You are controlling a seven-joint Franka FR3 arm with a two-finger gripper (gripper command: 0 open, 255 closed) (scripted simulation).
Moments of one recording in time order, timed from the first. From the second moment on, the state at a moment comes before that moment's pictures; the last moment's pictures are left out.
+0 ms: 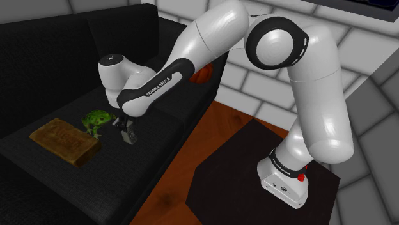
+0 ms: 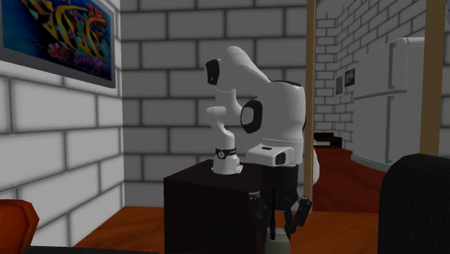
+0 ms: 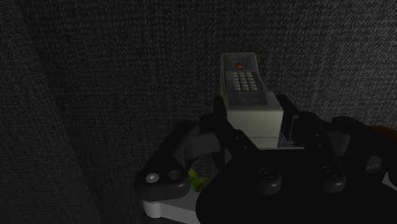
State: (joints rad) arm 0.40 0.69 0.21 -1.67 -0.31 2.37 0.41
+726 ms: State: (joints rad) arm 0.40 0.67 0.22 -1.67 -0.30 2.34 0.41
